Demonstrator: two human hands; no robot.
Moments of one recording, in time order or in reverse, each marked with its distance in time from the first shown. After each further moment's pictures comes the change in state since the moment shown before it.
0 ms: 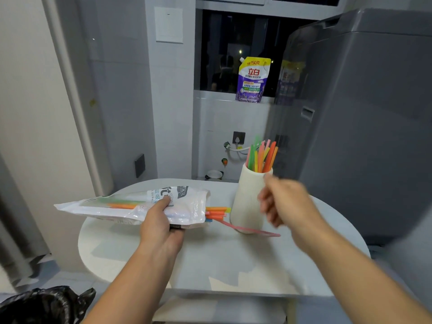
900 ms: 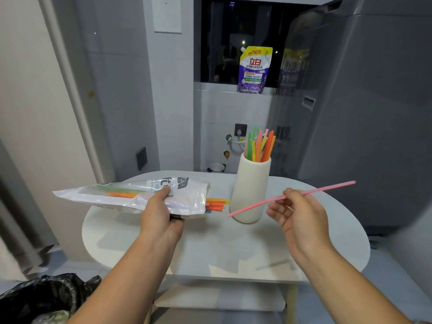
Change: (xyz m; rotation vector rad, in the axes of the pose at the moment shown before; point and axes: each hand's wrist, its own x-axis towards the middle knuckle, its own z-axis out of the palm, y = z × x) left_hand -0.006 -0.005 0.001 0.034 -0.015 0.058; right_hand -0.015 0.051 -0.011 0.675 0.208 0.046
